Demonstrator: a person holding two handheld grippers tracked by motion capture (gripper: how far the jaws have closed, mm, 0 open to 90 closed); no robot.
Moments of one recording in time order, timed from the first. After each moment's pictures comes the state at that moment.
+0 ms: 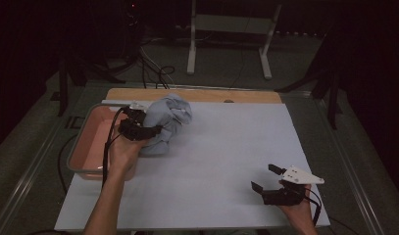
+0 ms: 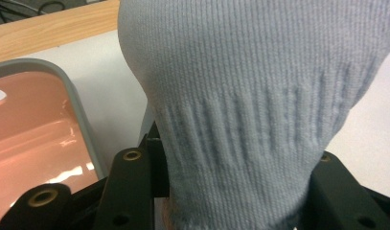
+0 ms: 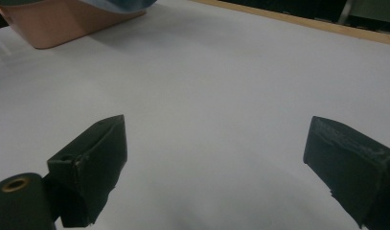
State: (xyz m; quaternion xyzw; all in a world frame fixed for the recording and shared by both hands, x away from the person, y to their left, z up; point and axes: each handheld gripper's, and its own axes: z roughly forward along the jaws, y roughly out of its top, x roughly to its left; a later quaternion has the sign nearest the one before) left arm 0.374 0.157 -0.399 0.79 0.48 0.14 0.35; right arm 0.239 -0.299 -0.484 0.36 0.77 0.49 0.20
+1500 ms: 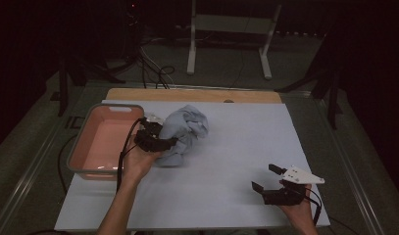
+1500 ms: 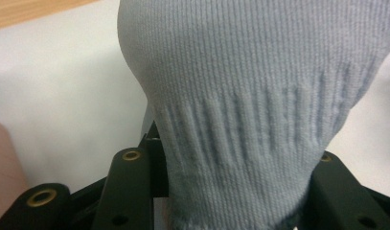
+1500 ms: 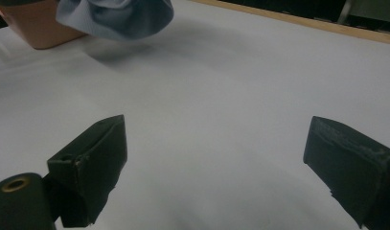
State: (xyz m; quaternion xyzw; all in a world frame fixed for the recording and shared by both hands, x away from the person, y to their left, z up) left arm 0.355 0.117 -0.423 0.82 0.44 0.10 0.36; right arm 0.239 -0.300 -0.485 0.36 0.77 0.49 0.19
